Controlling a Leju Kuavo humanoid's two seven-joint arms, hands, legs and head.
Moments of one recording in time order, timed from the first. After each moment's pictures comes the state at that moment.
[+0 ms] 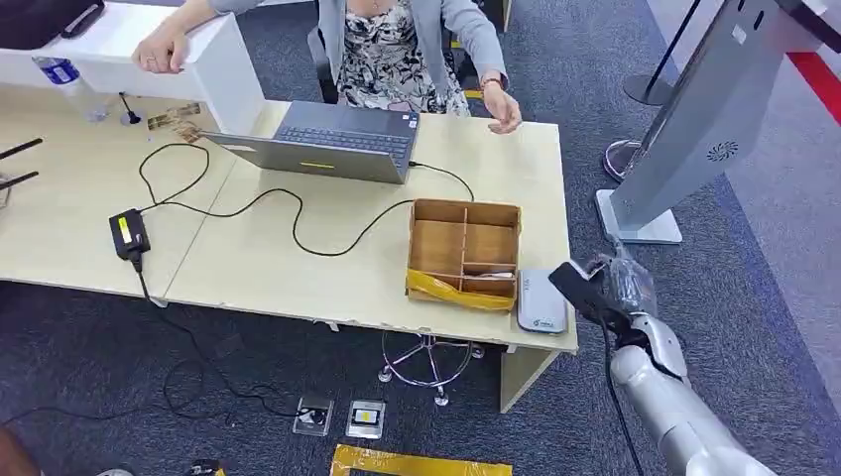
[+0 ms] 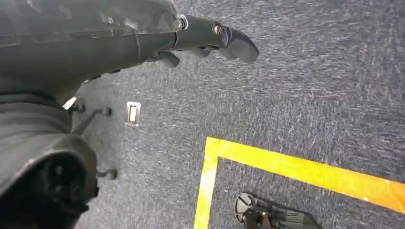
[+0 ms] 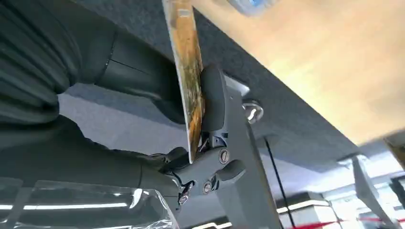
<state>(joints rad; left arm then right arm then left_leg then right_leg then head) -0.17 0.23 -1.24 -0.17 1.24 0.21 -0.04 -0.69 -0.21 0.65 -0.40 0.41 -0.34 -0.38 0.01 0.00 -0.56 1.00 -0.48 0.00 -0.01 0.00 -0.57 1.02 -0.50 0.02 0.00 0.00</state>
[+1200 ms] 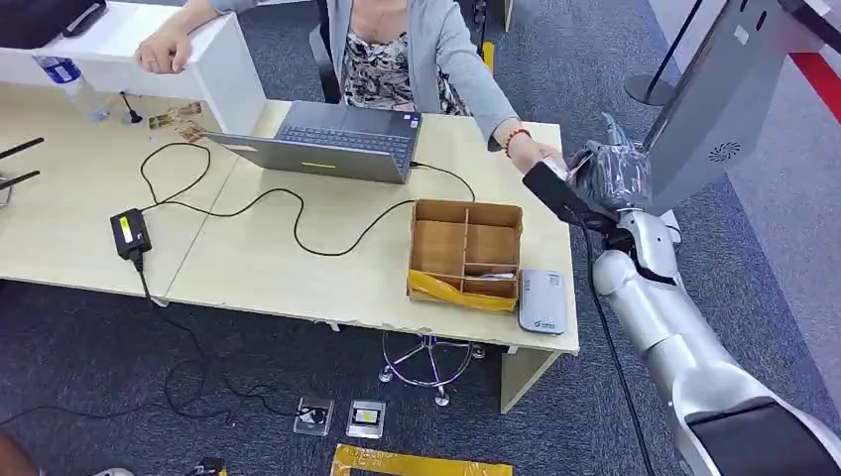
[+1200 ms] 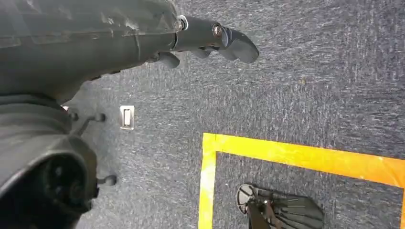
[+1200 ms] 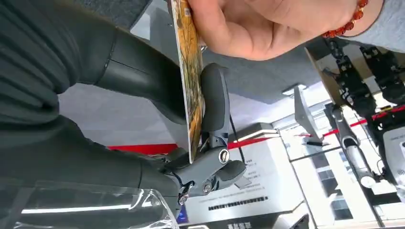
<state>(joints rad) -0.17 0.24 -1.26 -0.17 1.23 0.12 -0.07 -0.94 -0.09 0.62 -0.41 0.62 -0.35 -0.30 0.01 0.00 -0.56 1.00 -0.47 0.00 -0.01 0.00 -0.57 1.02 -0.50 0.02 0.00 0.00</state>
